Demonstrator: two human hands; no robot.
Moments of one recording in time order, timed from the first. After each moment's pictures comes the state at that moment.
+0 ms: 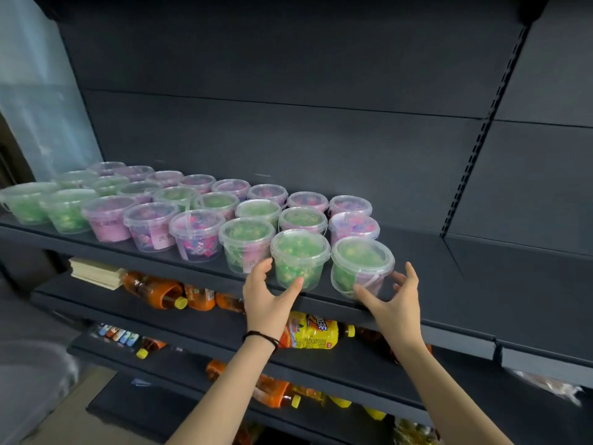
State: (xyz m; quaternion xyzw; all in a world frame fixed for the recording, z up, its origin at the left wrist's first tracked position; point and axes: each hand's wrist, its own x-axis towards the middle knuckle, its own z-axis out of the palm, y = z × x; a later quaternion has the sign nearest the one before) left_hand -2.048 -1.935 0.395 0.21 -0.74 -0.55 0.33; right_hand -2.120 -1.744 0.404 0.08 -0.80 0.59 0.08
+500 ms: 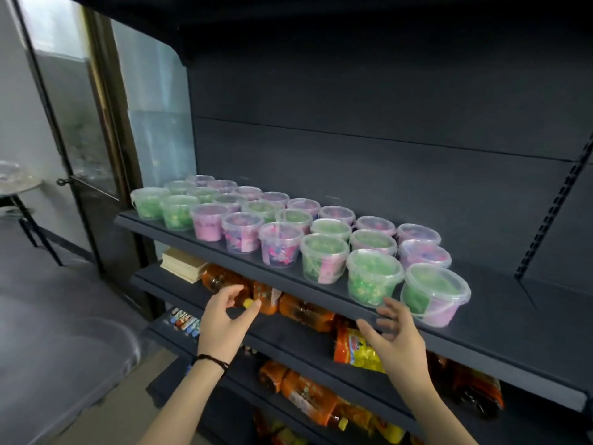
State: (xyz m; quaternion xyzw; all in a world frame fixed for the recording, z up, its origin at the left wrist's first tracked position) left_hand -1.901 -2.072 0.395 0.29 -0.75 -0.47 0.36; right_hand -2.032 -1.829 0.407 0.19 -0.79 0.59 0.01
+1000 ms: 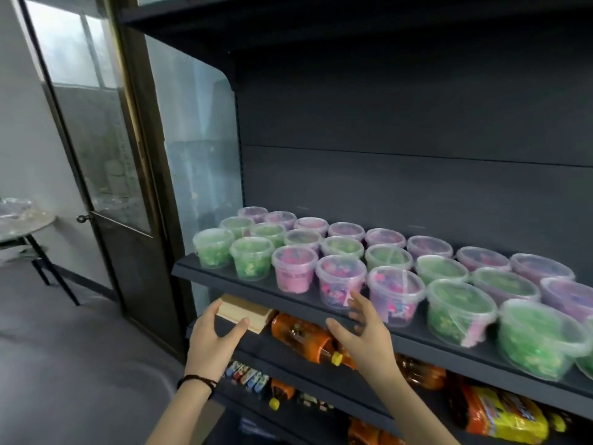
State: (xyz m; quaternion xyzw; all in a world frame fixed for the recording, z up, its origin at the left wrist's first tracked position) left_hand -1.852 -2.371 0.422 0.33 -0.76 -0.47 0.30; right_hand -1.989 -2.156 0.431 0.24 -0.77 0.59 -0.03
